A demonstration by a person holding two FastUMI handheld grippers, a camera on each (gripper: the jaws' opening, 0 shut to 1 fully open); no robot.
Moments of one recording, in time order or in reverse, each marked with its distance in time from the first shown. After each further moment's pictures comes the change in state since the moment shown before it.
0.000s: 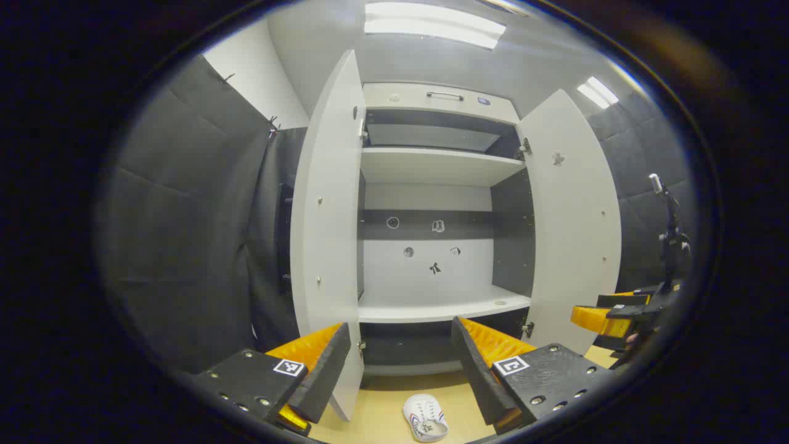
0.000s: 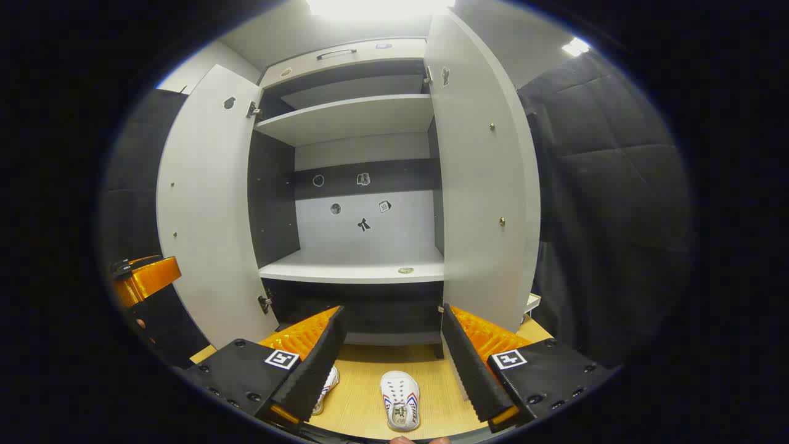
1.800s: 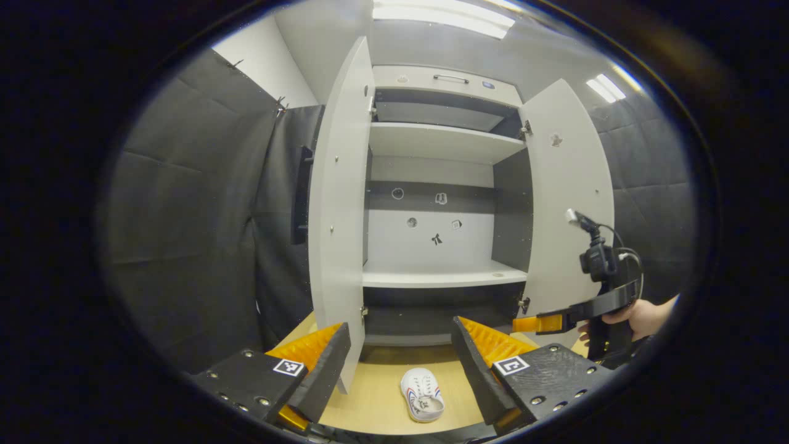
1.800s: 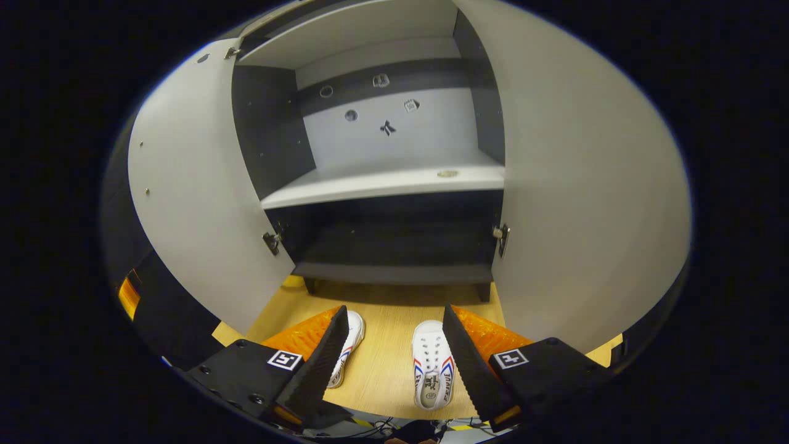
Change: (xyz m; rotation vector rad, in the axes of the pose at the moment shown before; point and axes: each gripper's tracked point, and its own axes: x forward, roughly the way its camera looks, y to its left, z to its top) left arm -0.041 0.002 -0.048 -0.034 0.135 0.021; right arm 0.079 0.038 -0.132 0.055 0.526 0.189
